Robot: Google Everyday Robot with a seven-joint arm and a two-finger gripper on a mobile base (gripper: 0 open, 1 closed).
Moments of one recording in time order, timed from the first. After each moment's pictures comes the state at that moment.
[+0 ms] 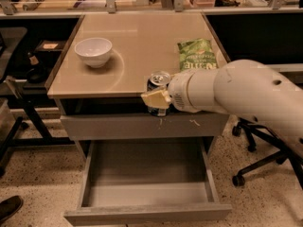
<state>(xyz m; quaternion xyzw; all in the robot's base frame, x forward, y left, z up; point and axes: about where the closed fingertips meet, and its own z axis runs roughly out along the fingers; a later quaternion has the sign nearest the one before) 0.548 -0.026 0.868 -0.35 0.80 0.14 0.46</state>
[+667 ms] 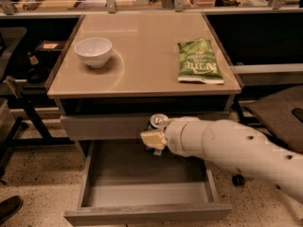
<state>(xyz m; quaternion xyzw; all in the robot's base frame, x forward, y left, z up) 0.505 -0.026 0.751 -0.28 0.85 0.17 0.42</state>
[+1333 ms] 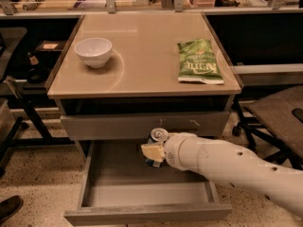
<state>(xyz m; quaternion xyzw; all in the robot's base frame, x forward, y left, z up) 0.494 -0.024 0.697 -0.25 0.86 0.19 0.41</state>
